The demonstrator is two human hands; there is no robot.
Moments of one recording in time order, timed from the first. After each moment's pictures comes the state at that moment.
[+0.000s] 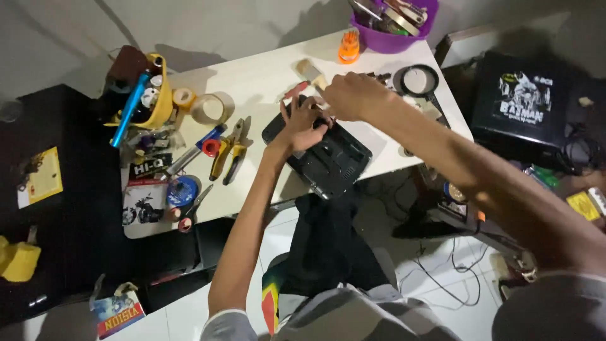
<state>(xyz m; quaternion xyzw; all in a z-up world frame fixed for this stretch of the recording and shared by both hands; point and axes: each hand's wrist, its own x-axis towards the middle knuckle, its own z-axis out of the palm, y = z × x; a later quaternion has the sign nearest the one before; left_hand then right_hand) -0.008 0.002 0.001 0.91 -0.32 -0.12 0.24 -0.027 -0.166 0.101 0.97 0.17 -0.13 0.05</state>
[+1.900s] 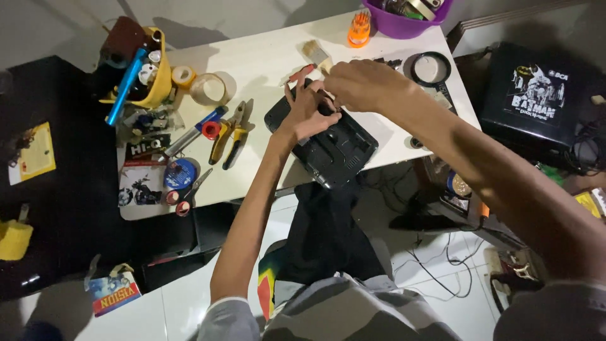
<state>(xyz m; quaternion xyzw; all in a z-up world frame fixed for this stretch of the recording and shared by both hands) -0.019 0.000 0.030 0.86 -0.30 -0.12 0.40 -0.049 -0.152 0.148 0.96 0.20 -0.19 0.02</state>
